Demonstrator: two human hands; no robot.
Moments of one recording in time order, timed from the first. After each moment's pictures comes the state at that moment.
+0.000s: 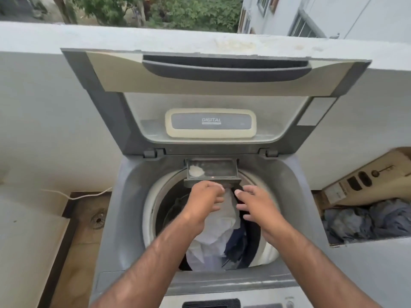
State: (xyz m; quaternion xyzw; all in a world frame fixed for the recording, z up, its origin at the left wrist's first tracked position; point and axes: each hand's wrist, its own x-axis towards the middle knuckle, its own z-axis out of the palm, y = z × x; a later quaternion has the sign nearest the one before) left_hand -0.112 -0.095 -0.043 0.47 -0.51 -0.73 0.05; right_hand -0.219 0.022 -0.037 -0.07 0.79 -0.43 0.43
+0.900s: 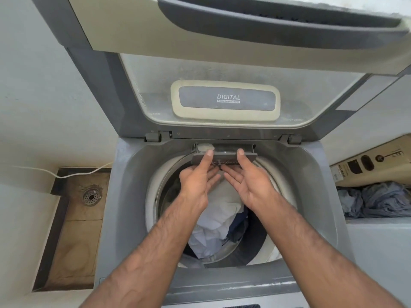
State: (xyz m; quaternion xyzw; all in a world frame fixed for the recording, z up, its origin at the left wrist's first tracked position) left_hand -0.125 -0.148 -0.098 0.50 -0.20 -0.82 0.21; right_hand -0.223 -0.063 -0.085 0.12 0.57 -0.67 0.45
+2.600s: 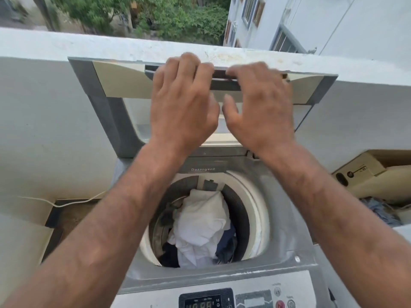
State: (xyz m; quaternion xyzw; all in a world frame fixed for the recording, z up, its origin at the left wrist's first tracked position) left_hand -0.124 -0.160 0.143 0.26 -0.90 0.03 0.35; right_hand -0.230 -0.056 0.153 -0.47 0.82 -0.22 -0.22
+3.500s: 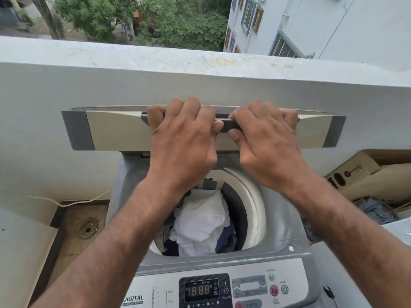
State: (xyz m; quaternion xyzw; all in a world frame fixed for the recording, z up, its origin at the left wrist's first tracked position) left_hand -0.075 -0.103 0.135 0.23 -0.90 -0.03 0.36; right_hand -0.198 0.016 0.152 -0.54 0.81 -0.17 -0.17
